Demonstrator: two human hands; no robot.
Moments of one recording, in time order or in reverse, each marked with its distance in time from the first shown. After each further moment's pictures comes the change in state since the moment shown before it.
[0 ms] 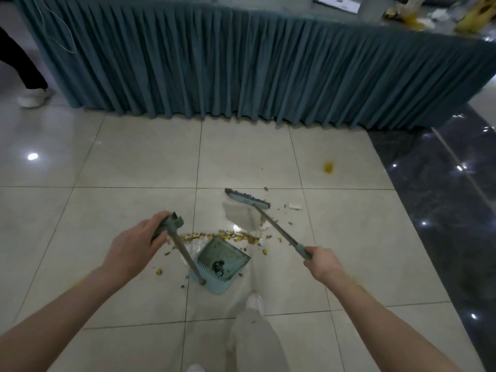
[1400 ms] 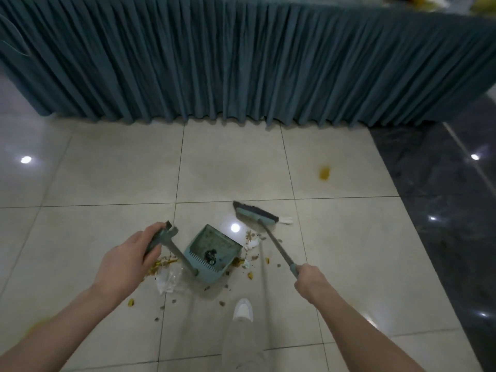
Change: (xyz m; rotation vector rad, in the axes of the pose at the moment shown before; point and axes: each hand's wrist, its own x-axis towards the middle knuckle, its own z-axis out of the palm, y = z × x) left_hand 0.158 0.092 0.075 -0.003 -0.040 -0.053; right_hand 0.166 0.042 -0.051 -0.064 -0.188 0.050
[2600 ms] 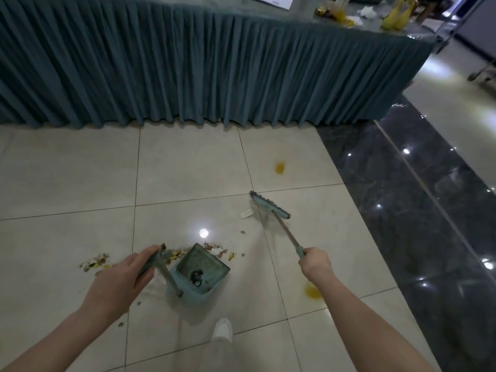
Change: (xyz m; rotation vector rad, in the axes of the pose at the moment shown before) left_hand -0.079 0.062 0.032 -0.036 -0.135 0.210; right_hand -0.061 0.123 -0.020 0.358 0.266 0.266
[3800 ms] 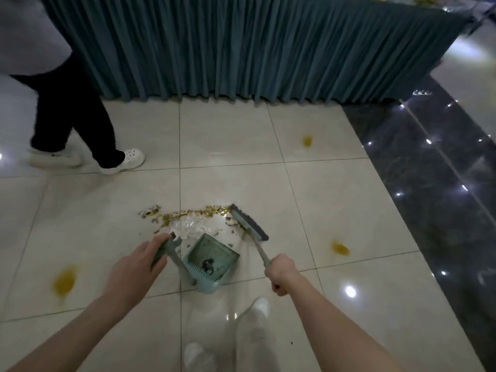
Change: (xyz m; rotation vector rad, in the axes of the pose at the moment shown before) left_hand -0.266 -0.107 -0.012 -0.012 0.058 -0.130; right_hand -0.296 -0.023 0.206 0.141 -0.370 0.049
